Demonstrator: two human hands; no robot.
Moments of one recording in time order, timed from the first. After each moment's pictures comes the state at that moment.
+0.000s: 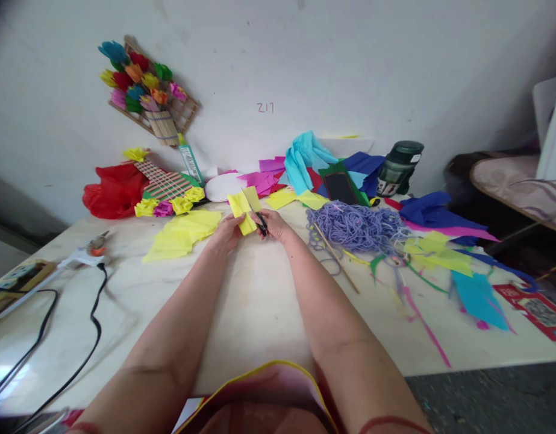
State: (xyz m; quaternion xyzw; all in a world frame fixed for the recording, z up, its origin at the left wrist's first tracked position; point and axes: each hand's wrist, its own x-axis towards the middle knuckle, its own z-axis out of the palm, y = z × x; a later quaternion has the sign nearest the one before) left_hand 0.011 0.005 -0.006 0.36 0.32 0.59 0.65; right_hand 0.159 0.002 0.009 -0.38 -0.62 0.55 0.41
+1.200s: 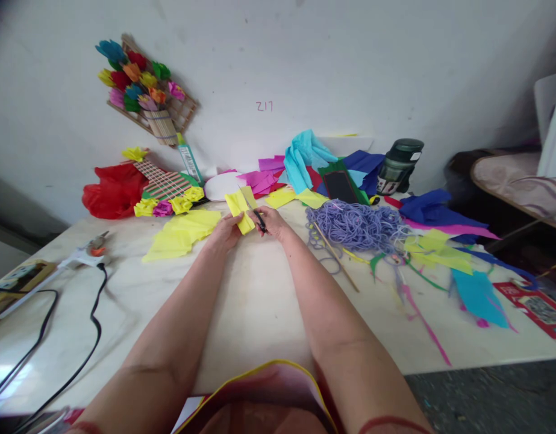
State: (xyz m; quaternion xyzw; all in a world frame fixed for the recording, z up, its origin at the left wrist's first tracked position) left_hand 0.009 0.004 -0.005 0.36 0.30 0.59 0.66; right_hand 0.154 0.003 0.013 -0.37 -0.60 0.56 0.43
